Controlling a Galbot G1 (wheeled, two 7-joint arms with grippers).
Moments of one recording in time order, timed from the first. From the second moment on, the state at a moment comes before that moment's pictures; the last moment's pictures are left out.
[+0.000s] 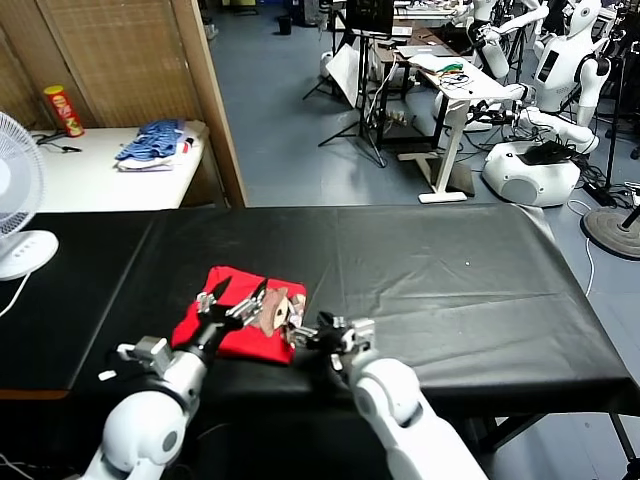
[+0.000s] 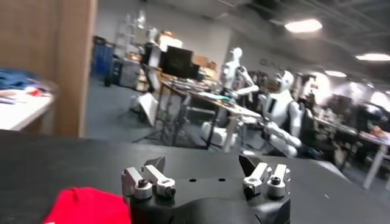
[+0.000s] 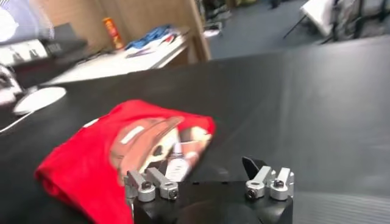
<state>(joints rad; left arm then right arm) 1.37 -1.17 -0.46 -2.15 -0.62 0.29 -0.06 -1.01 1.41 0.02 1.76 0.49 -0.58 0.11</state>
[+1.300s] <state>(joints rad) 1.59 -1.09 -0.58 -2.12 -0.46 0.11 -0.10 -1.42 1.15 0.27 2.10 0.10 -0.19 0.11</state>
